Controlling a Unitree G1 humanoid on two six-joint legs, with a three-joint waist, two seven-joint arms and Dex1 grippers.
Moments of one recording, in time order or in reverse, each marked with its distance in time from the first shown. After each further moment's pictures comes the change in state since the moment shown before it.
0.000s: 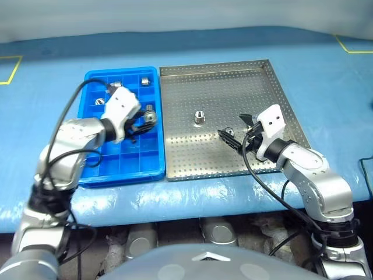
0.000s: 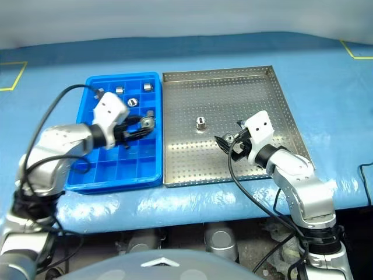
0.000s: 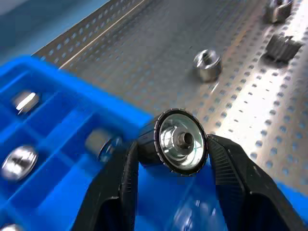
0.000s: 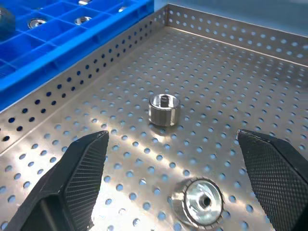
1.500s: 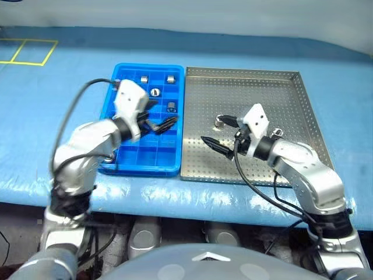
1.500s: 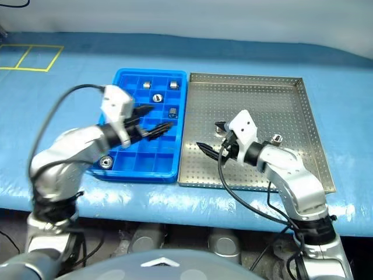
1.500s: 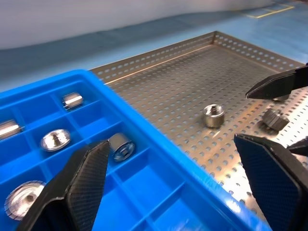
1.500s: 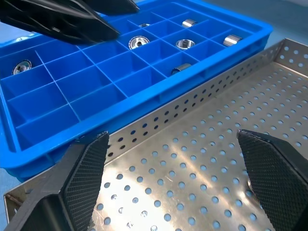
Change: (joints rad) left arm -0.210 -0.298 -0.157 0.205 -0.081 -0.089 0.155; right arm -0.020 -0.029 0.054 -0.034 0.040 -0.014 0.119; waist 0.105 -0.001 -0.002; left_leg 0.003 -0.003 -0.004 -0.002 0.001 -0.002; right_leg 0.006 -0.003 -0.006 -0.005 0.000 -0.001
